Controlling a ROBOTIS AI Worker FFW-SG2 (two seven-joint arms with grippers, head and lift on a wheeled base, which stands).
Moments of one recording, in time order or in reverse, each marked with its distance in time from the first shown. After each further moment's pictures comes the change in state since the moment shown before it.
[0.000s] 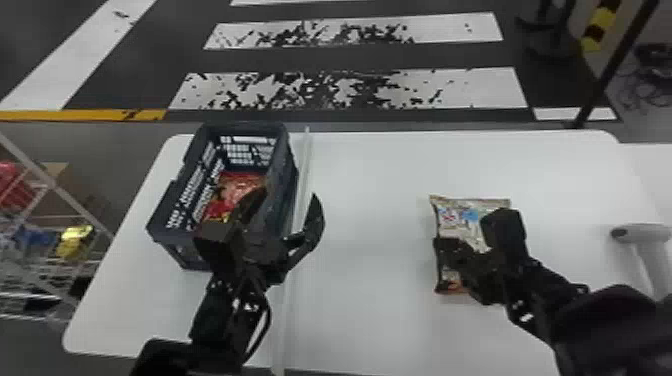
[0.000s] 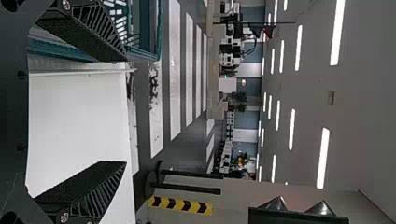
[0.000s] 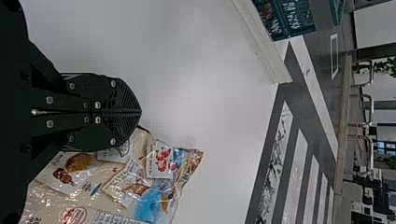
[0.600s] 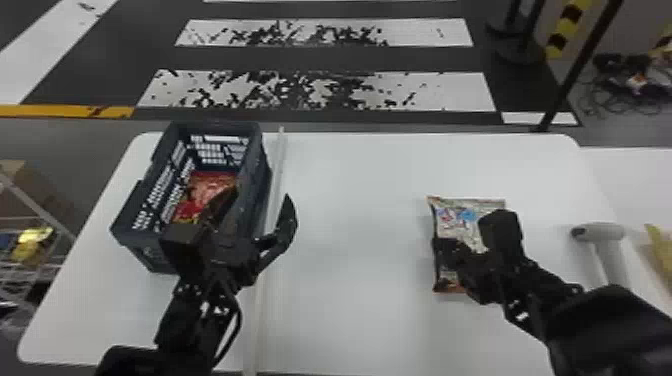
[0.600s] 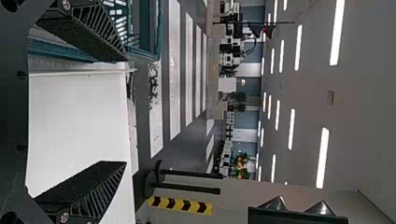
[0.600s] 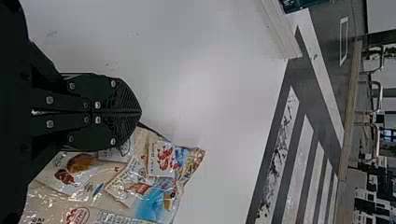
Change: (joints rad) left arm 0.000 0.003 0.000 0.002 0.004 -0.003 -0.001; right arm 0.025 -0.042 -0.066 -0.009 0.005 -0.003 0.013
